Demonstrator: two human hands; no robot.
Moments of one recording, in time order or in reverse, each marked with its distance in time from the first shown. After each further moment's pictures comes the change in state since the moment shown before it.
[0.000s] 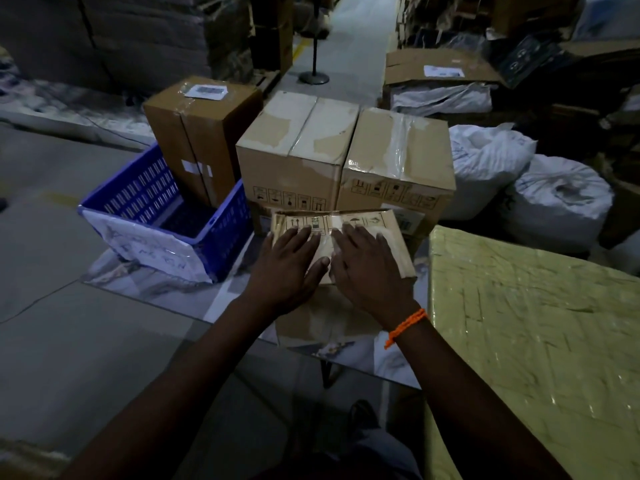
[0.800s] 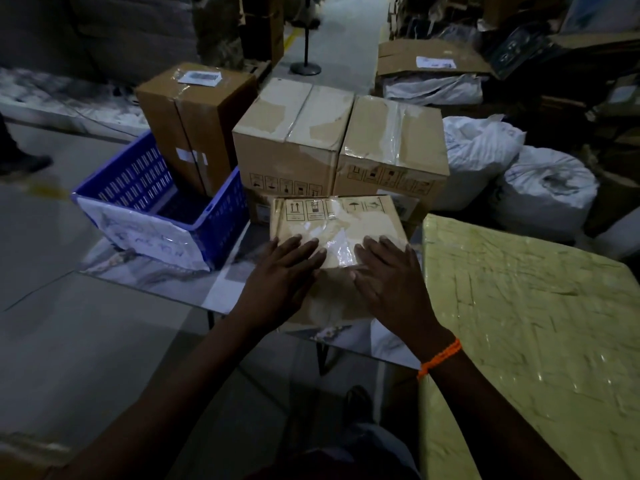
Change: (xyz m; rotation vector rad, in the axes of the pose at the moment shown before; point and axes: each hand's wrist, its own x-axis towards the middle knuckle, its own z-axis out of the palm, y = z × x) left_hand -0.051 -0.004 0.020 -0.171 0.232 0.233; right_hand -0.075 0.024 0.002 0.039 0.284 -0.064
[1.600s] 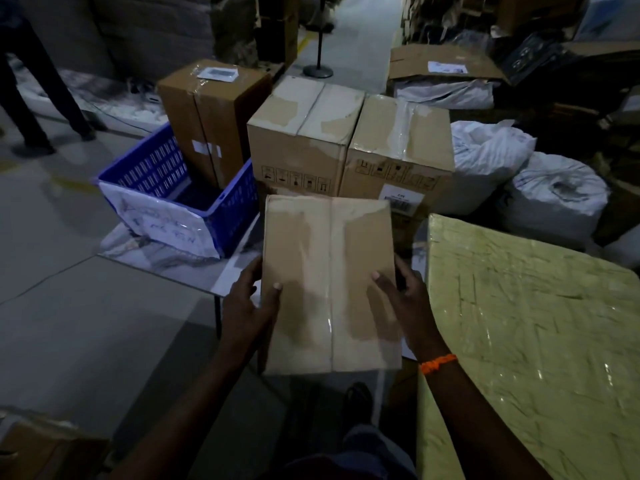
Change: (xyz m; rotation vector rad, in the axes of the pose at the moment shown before) left_hand -0.087 0.012 0.010 -0.747 0.348 -0.579; right_hand -0.044 0.013 0.014 0.911 -0.079 0.609
